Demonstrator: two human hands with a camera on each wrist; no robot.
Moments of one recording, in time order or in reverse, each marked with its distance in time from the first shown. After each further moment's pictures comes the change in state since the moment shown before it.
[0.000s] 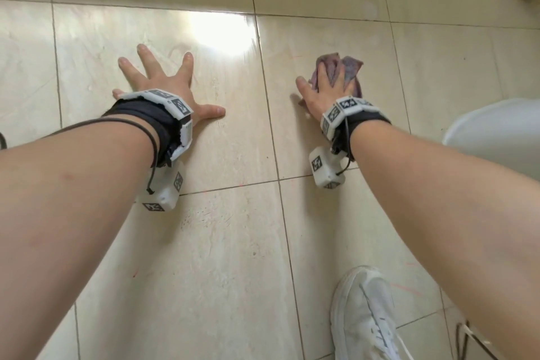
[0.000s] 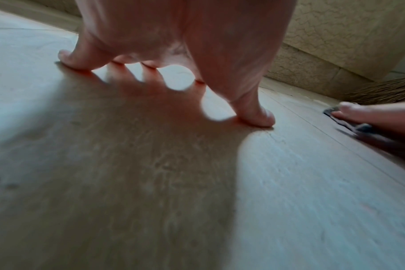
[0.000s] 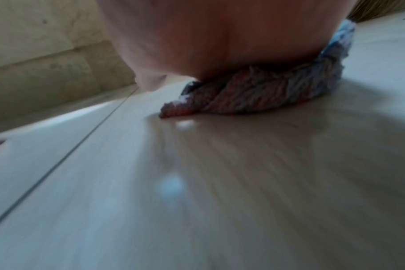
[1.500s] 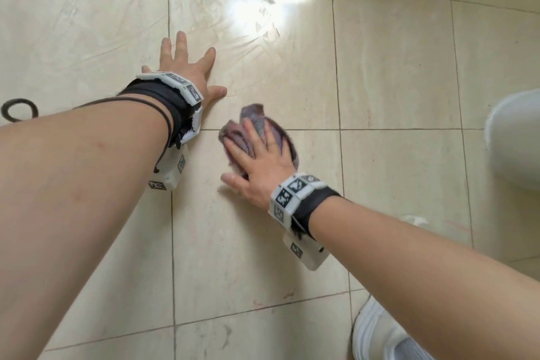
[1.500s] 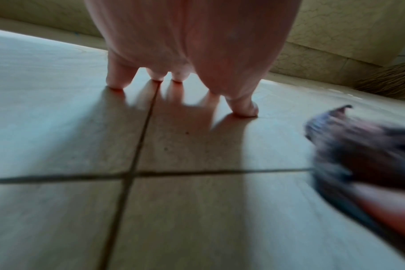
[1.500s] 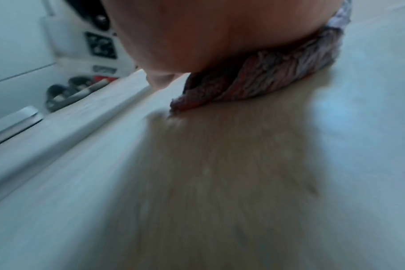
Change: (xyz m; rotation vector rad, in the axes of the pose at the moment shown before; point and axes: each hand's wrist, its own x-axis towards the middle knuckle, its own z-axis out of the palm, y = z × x) left_hand -0.061 -0.129 0.017 0.009 -0.004 0.086; right_hand -0.218 -0.099 0.162 -0.336 -0.239 -0.658
